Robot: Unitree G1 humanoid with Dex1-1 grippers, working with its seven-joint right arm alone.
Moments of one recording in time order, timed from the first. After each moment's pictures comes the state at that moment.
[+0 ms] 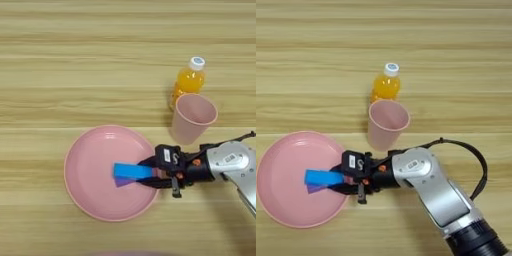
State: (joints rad) arm -0.08 -0.59 0.31 -0.20 0.02 0.21 1.12
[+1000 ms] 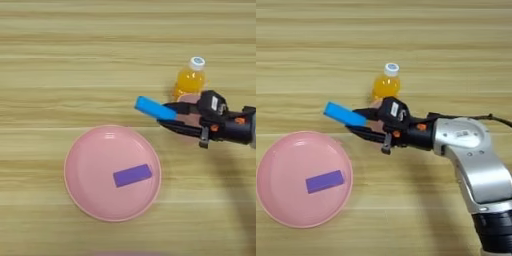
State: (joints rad) arm -0.12 -0.62 -0.05 -0.30 0.28 0.26 1.10
